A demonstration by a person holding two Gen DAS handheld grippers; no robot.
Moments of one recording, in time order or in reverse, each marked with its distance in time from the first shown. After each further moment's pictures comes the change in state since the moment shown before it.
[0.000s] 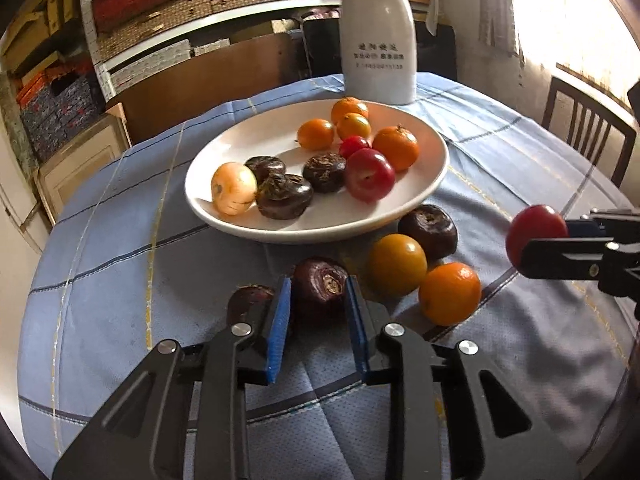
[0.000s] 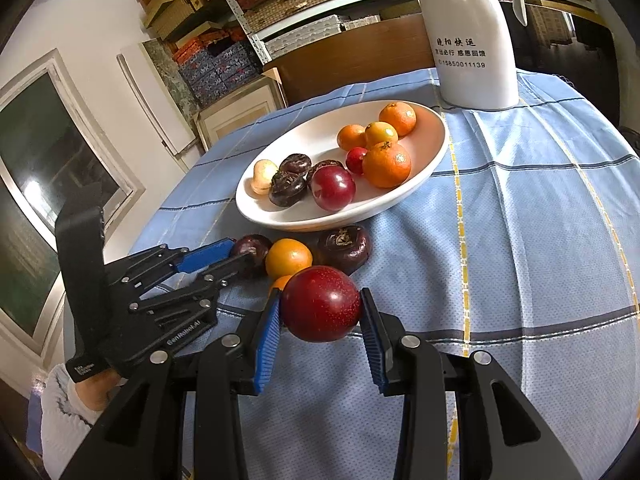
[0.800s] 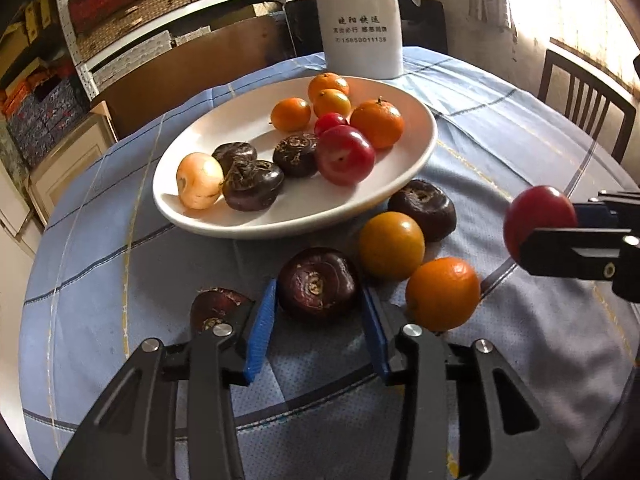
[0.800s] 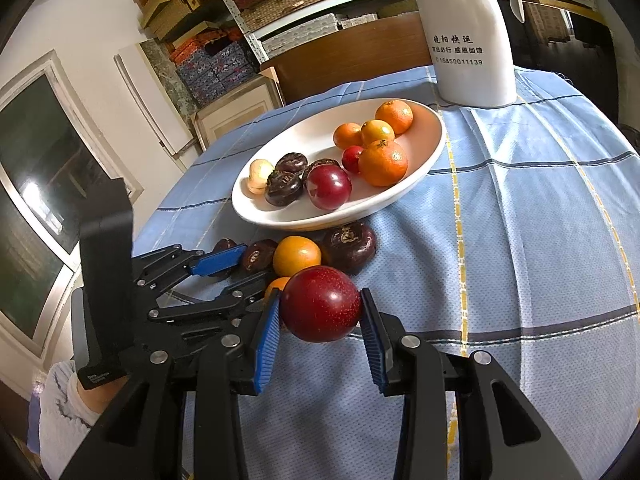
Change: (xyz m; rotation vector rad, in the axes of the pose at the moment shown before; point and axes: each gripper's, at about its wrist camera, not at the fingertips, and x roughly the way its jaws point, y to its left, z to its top) left arm 0.019 -0.014 0.006 0.034 0.070 -0.012; right arm 0.001 -0.003 0.000 0.013 0.004 0.000
